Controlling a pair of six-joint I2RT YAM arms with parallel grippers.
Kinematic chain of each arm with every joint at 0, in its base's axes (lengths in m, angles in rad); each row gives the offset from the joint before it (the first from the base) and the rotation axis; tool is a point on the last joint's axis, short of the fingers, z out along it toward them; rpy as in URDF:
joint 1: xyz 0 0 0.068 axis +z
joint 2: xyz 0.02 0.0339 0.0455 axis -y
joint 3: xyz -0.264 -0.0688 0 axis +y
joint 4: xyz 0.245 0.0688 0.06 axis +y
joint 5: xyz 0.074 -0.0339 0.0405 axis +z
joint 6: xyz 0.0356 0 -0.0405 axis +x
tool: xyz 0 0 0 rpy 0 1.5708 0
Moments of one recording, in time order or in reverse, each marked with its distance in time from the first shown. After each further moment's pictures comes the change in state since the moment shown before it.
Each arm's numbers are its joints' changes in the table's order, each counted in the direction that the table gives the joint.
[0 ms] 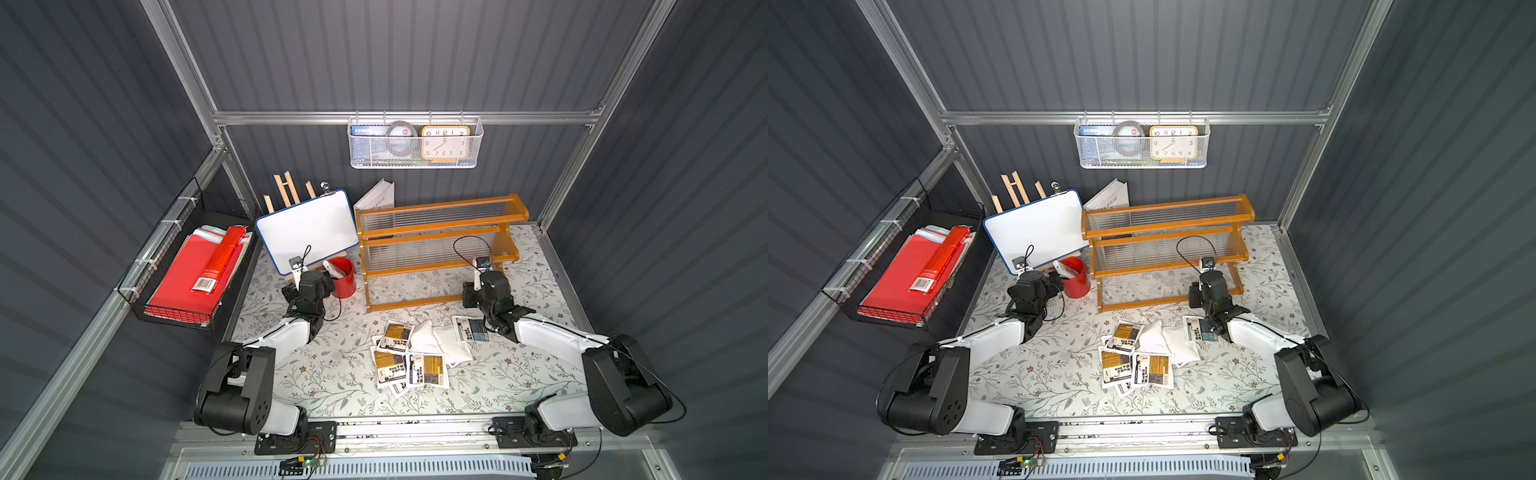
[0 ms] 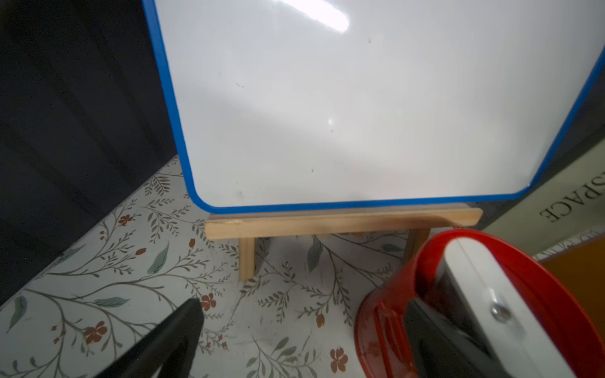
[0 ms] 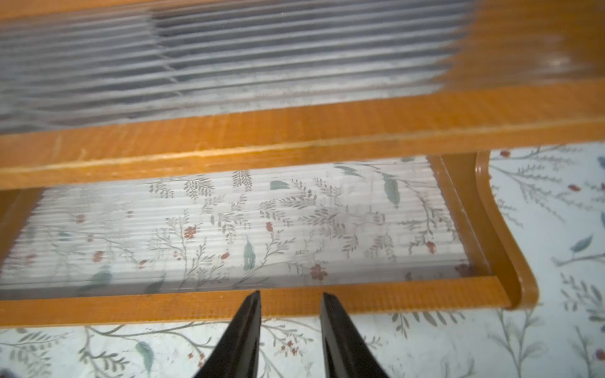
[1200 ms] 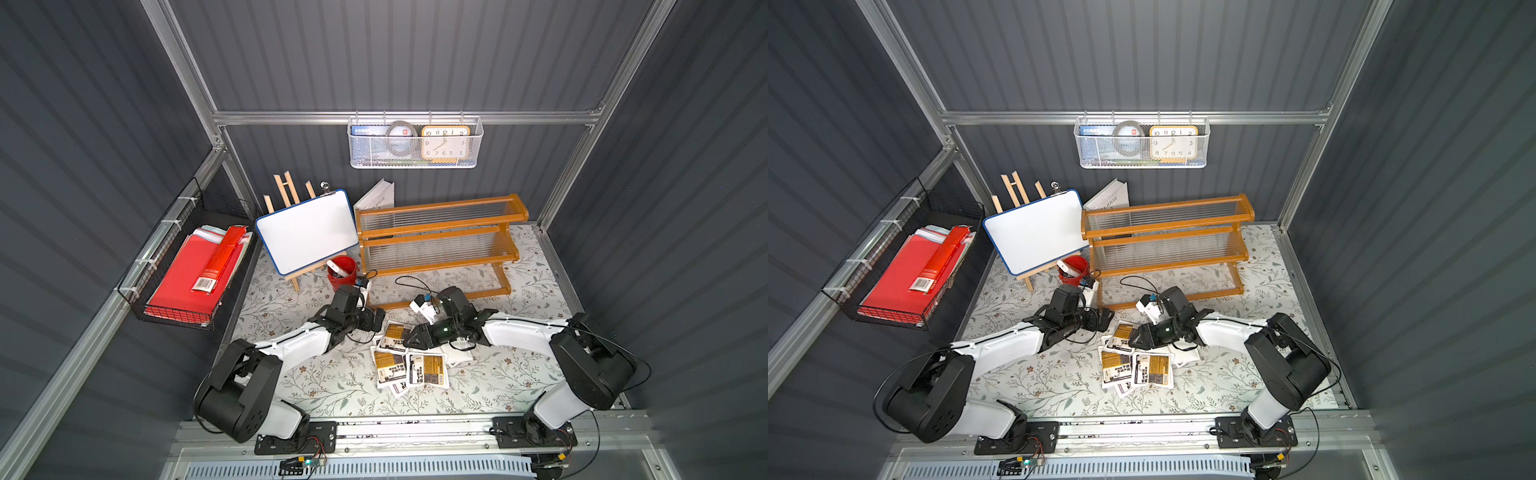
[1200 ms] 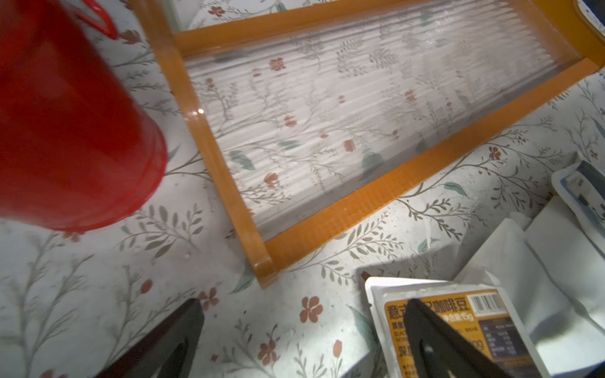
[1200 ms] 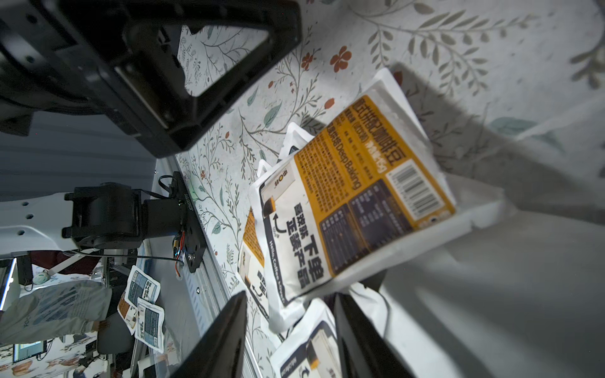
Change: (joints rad) left arm -0.296 -0.033 -0.021 0.266 -0.571 0.157; right arm 0.284 -0.211 -0.093 0.192 0.875 0.194
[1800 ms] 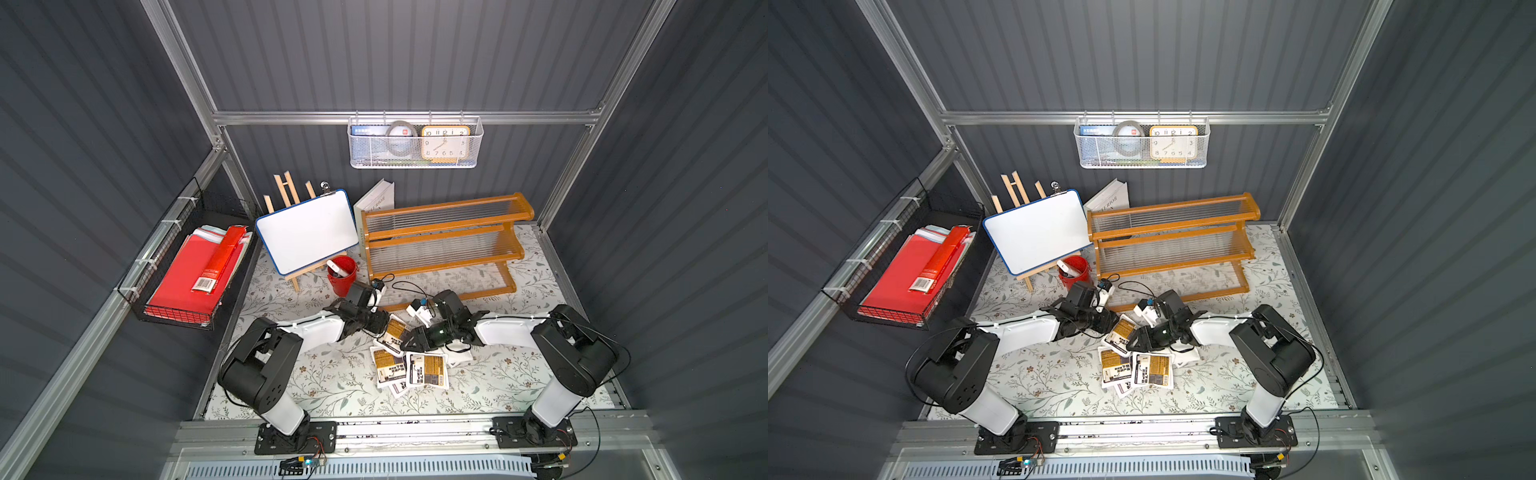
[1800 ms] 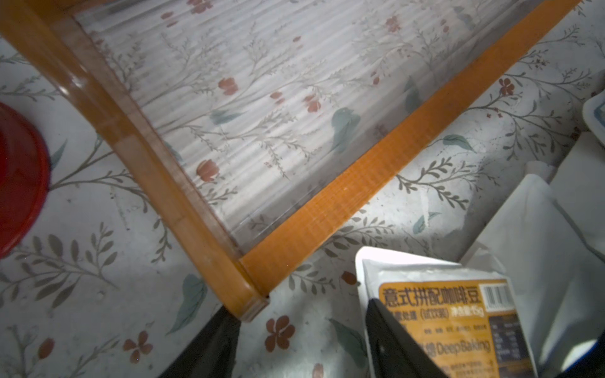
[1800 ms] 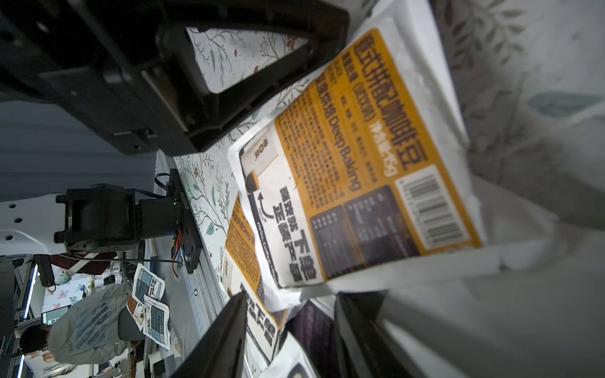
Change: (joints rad) left arm -0.039 -0.142 -0.107 0.090 -0.043 0.097; right arm 0.010 -0.100 0.003 -0.074 0.034 0.026
